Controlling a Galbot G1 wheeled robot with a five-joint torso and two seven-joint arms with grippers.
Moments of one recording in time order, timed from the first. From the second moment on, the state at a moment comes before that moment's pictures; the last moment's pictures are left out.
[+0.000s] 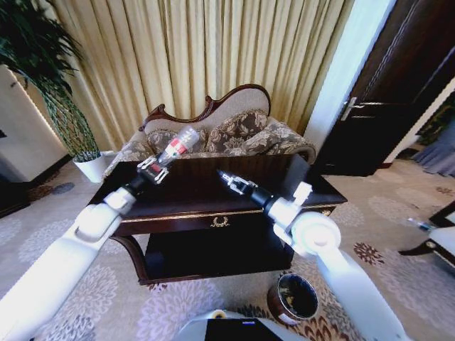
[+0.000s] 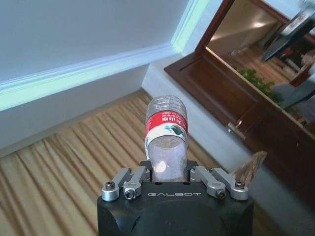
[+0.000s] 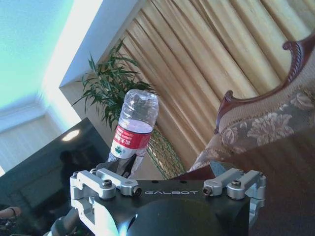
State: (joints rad) left arm 0.85 -0.73 -0.26 -1.92 -0.21 -0.19 0.17; right arm -0.86 1.04 0.24 2.19 1.42 -0.47 0.23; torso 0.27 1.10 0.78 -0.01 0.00
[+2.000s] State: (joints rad) left arm 0.75 -0.73 -0.09 -1.95 -0.28 -0.08 0.13; right arm -0.48 1.22 0.05 1.90 1.25 -0.47 0.22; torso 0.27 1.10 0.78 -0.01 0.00
